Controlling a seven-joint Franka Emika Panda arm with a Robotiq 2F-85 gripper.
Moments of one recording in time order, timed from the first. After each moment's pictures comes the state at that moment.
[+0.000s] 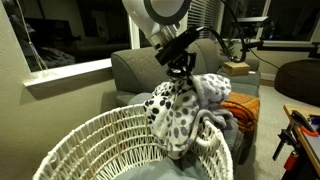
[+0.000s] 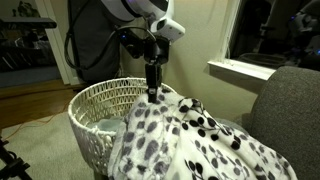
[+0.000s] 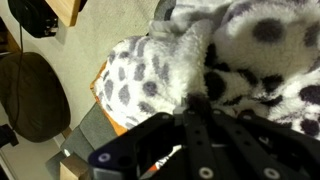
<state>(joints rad) 0.15 0.47 -0.09 -1.82 -0.39 1.79 1.14</state>
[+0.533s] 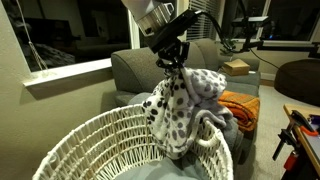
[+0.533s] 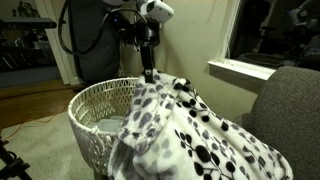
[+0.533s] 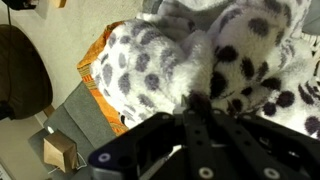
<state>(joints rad) 0.19 0.40 -0.04 -1.82 -0.43 1.79 1.13</state>
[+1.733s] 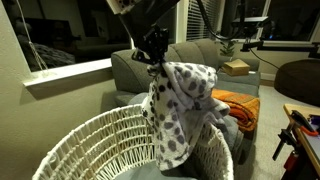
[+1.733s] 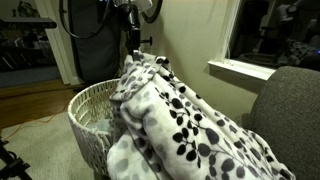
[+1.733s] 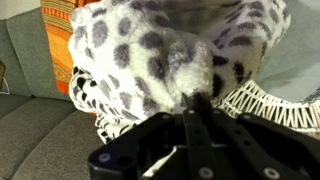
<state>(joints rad) 0.26 0.37 0.08 -1.76 -0.46 1.79 0.78</state>
